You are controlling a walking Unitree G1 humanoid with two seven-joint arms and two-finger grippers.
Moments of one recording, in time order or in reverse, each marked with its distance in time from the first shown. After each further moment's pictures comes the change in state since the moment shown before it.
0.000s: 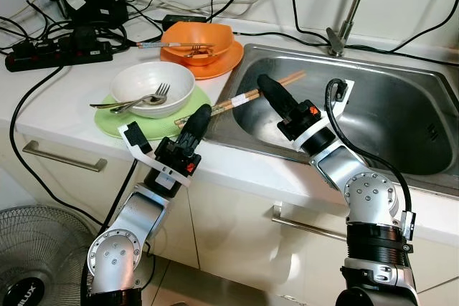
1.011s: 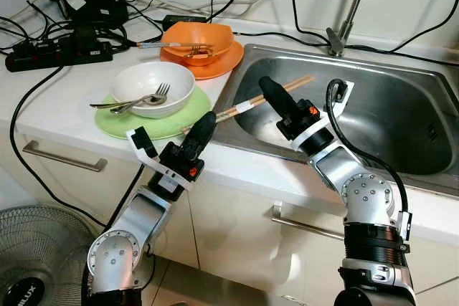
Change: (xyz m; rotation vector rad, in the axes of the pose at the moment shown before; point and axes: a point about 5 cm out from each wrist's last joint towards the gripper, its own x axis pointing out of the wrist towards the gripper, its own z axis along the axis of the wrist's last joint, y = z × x) left arm -0.004 0.015 -0.007 -0.086 0.047 0.097; right arm 0.002 0.001 0.000 0.016 -0.027 0.013
